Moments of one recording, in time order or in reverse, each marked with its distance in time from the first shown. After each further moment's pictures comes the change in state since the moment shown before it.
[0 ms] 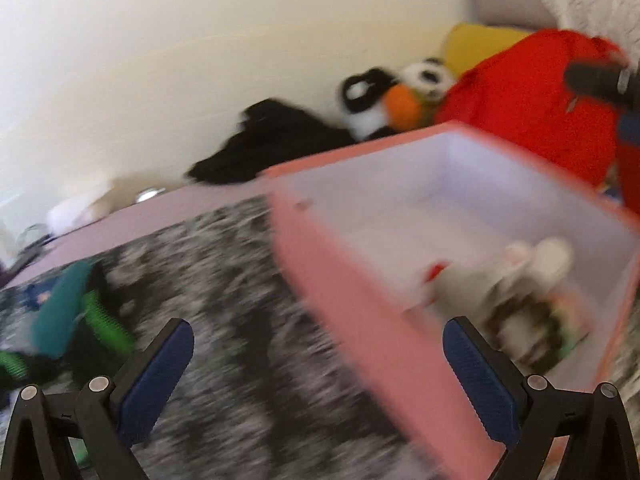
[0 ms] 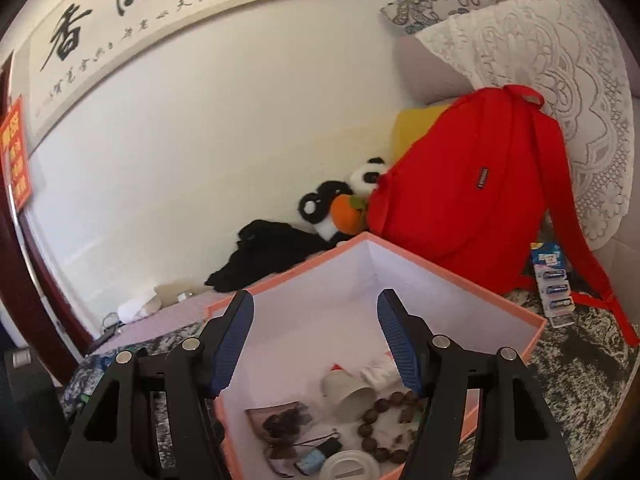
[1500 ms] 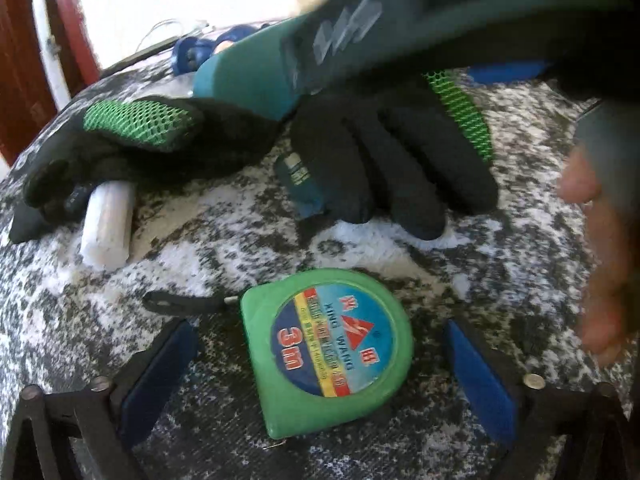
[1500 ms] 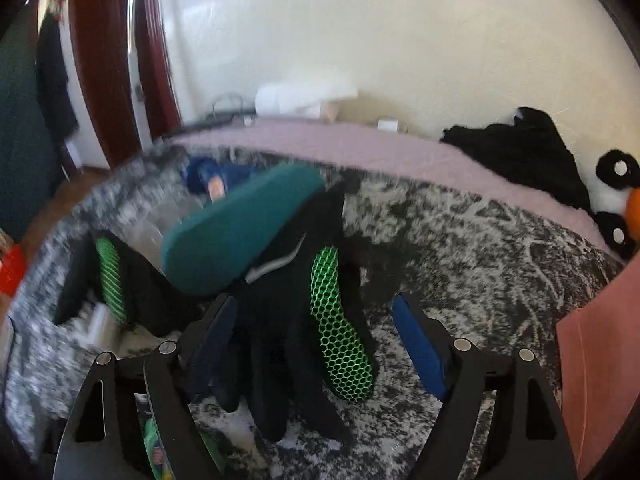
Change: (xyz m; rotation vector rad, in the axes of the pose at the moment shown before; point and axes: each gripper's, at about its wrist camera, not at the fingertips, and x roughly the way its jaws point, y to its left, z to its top) left arm 0.097 0.223 -0.129 -0.322 0.280 0.196; right arm 0.250 0.367 -0.213 -0.598 0.549 0.296
